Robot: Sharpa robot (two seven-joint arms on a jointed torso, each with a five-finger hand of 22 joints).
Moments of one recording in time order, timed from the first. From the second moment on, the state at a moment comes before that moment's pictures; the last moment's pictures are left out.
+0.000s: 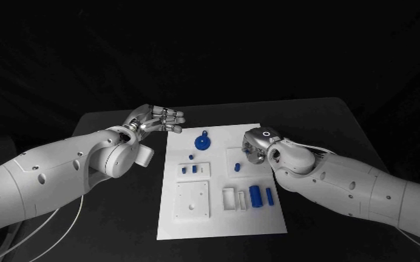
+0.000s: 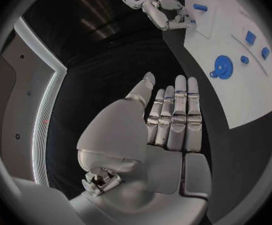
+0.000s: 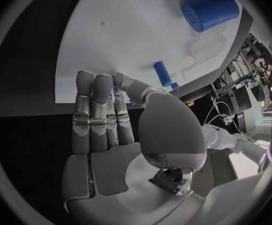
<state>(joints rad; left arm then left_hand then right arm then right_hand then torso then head) 1.22 -0.76 -0.05 1.33 -0.28 -0.25 0.25 1.36 0.03 0.07 -0.15 0.08 1.03 0.14 0.07 0.07 1.10 0.12 0.06 0.06 1.29 0.07 0.07 0.16 0.06 1.08 0.06 0.09 0.40 1.01 -0.68 0.05 1.29 -1.90 -0.30 -0.33 1.27 -0.15 0.69 -0.21 0.09 1.30 0.07 0.06 0.08 1.36 0.04 0.05 0.06 1.47 -0.07 0.65 0.76 0.11 1.45 -0.09 0.21 1.31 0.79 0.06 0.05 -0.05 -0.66</state>
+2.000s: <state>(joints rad) 1.22 -0.69 -0.05 1.24 -0.28 -0.26 0.28 1.36 0.03 0.08 -0.15 0.08 1.03 0.14 0.07 0.07 1.10 0.12 0.06 0.06 1.29 0.08 0.07 0.16 0.06 1.08 0.06 0.09 0.38 0.82 -0.61 0.15 1.53 -1.78 -0.39 -0.26 1.26 -0.16 0.69 -0.20 0.10 1.30 0.07 0.06 0.08 1.36 0.03 0.06 0.06 1.47 -0.07 0.66 0.71 0.10 1.44 -0.09 0.27 1.31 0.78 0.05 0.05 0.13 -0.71</state>
